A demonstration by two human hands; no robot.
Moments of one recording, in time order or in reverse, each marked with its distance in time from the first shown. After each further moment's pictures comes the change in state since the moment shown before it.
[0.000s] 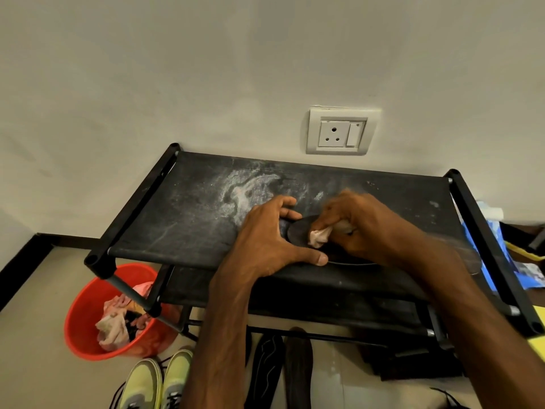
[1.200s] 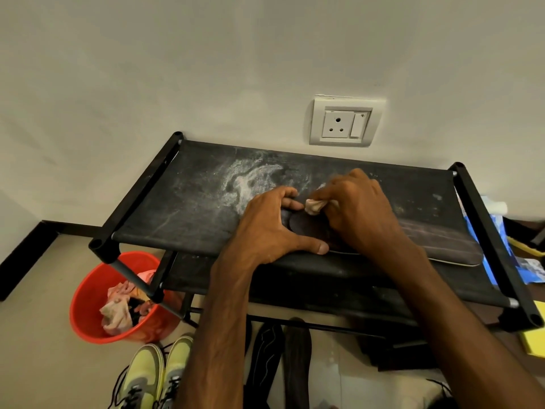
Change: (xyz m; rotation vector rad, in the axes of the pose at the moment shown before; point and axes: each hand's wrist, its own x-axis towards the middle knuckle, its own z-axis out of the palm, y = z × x) left_hand 0.001 0.001 0.001 0.006 0.025 0.004; right_hand 0.012 -0.015 0.020 -0.263 0.236 0.197
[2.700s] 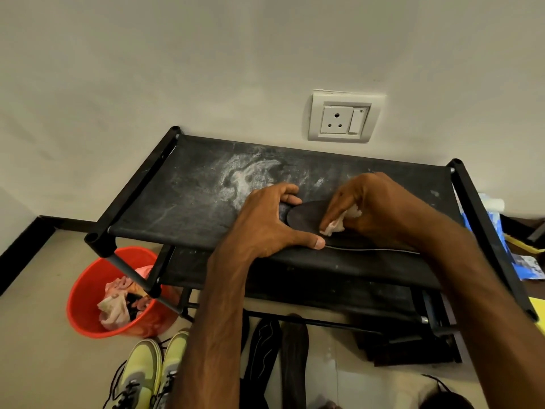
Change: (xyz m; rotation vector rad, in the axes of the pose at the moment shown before) left_hand 0.002 0.000 -0.001 0.046 -0.009 0.013; right_hand -0.004 0.029 -0.034 0.347 -0.339 -0.072
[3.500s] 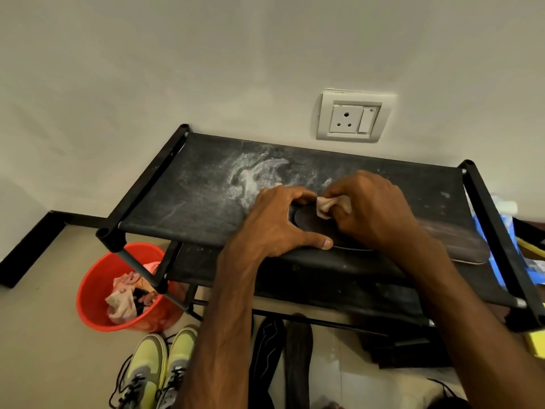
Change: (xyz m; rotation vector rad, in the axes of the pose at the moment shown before) left_hand 0.002 -0.003 0.001 0.095 -0.050 0.080; right_hand 0.013 -0.012 0.032 -0.328 0.260 0.129
